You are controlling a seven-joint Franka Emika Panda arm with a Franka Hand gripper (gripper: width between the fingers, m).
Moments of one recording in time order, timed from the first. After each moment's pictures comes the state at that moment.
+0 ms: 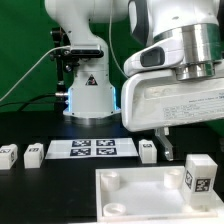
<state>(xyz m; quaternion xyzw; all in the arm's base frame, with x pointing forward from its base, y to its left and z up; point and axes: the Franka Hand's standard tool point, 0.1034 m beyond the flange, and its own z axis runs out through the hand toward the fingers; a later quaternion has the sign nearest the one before) 0.624 0.123 0.104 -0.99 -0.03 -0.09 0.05</state>
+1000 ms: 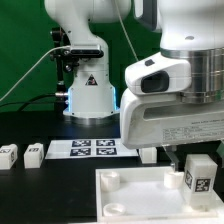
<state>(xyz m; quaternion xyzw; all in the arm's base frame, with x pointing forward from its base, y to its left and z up) 0.632 0.120 0.088 -1.00 0.02 0.05 0.05</state>
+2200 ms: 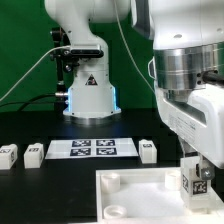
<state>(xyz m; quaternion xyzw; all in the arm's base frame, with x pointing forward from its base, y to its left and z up) 0.635 0.120 0.086 -0.72 0.69 0.04 0.05</state>
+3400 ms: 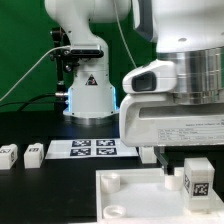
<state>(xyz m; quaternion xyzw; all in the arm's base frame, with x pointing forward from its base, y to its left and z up) 0.637 0.121 0.083 -1.00 0.07 -0.01 0.04</state>
